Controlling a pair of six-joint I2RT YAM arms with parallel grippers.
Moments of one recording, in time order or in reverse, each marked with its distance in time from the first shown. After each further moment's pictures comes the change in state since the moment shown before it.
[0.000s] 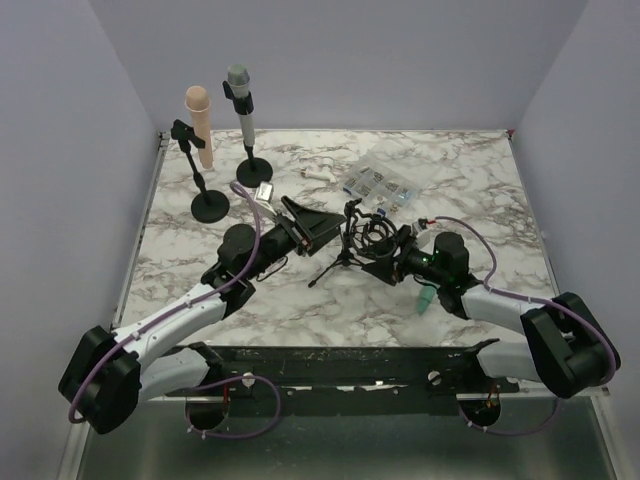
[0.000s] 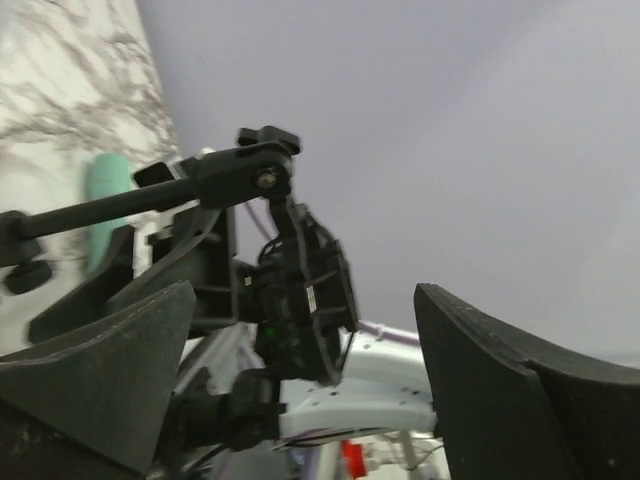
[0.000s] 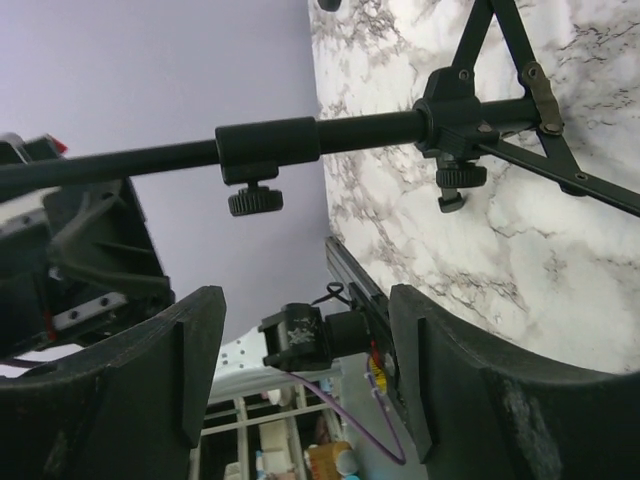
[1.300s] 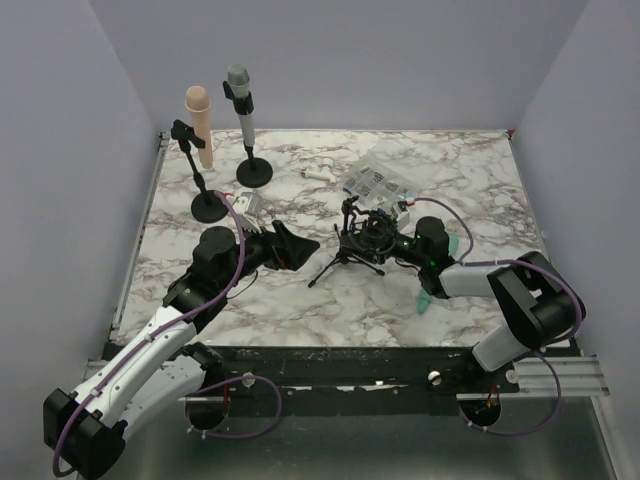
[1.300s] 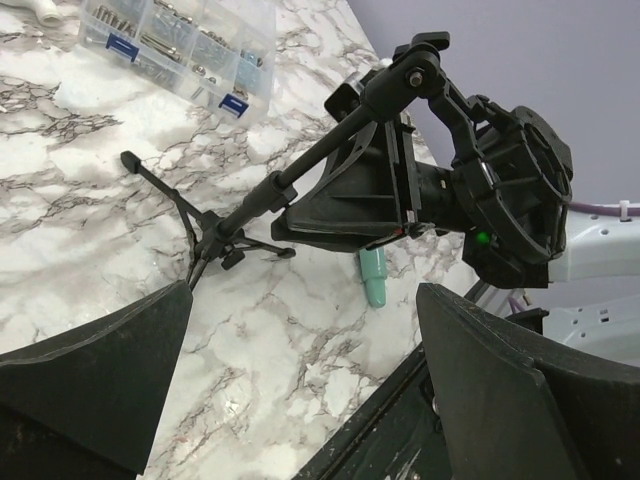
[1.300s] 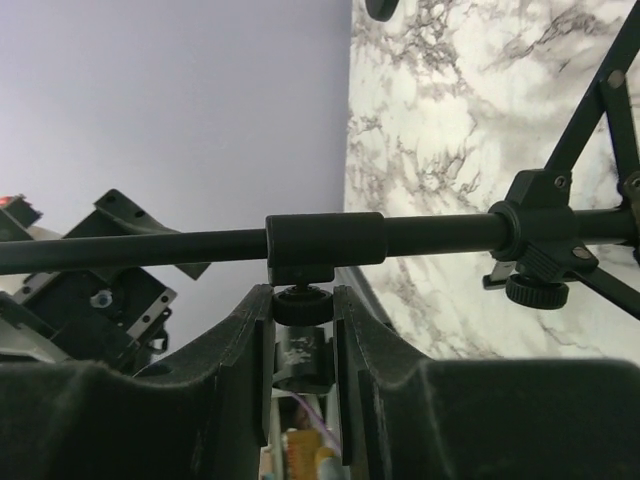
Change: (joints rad) left arm 0.110 -0.330 0.030 -0.633 -0.006 0.737; right arm 0.059 0.318 0.151 0.293 -0.001 0.031
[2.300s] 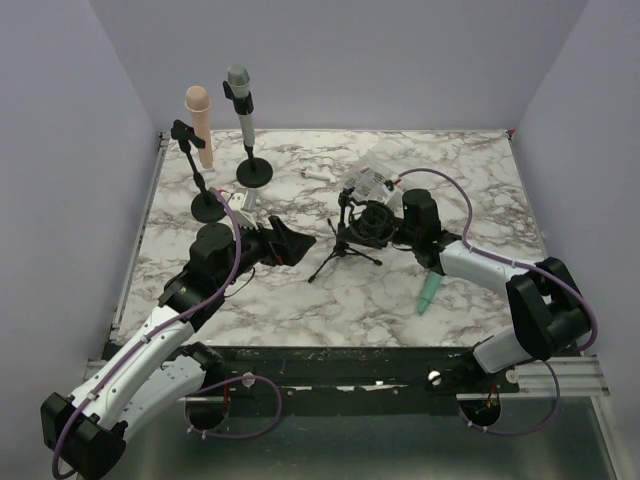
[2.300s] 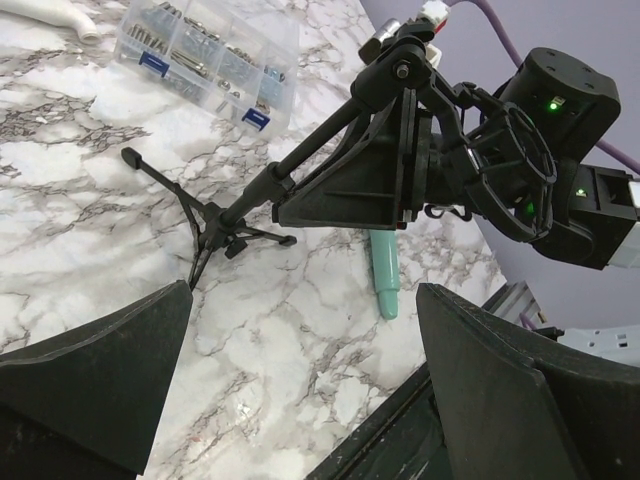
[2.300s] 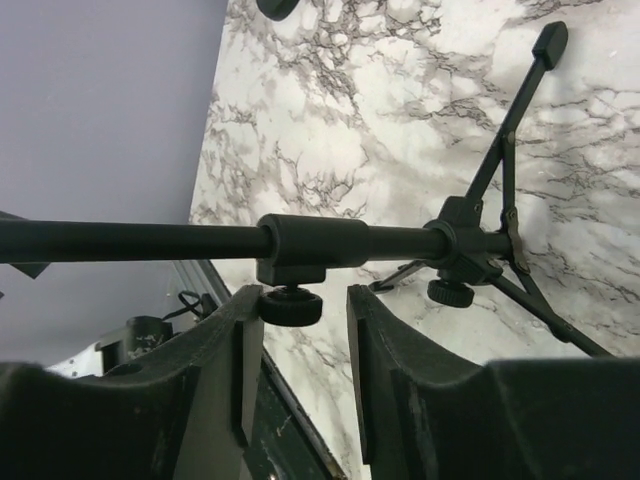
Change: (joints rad) left arm 0.006 -0.005 0.046 -0.065 -0.052 0.017; right arm 0.012 -0.080 0.307 -0.668 0.063 -0.589
